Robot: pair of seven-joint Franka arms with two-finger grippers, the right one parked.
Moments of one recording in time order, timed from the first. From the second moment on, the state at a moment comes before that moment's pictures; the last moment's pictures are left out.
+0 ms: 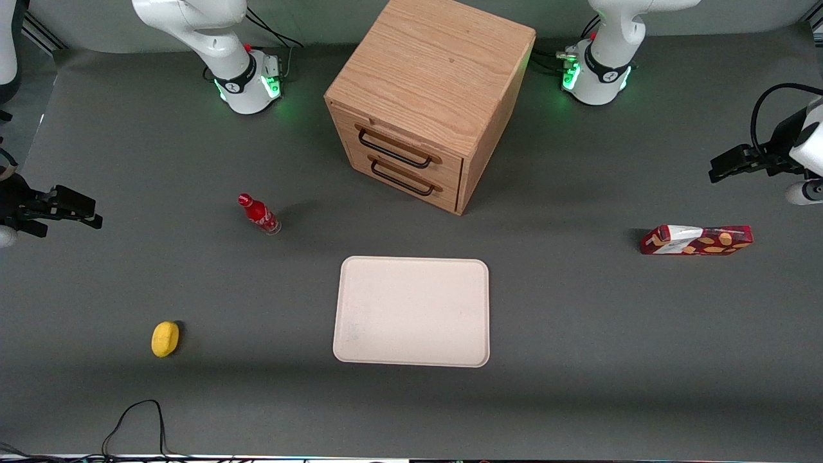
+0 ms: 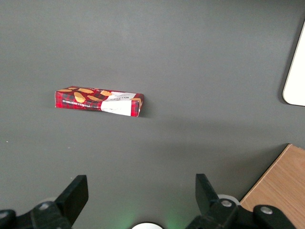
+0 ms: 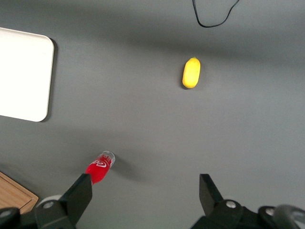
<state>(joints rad) -0.01 -0.05 0.03 -1.71 0.02 1.57 -0.08</state>
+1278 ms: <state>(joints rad) 0.02 -0.04 0.04 -1.70 0.11 1.53 -0.01</state>
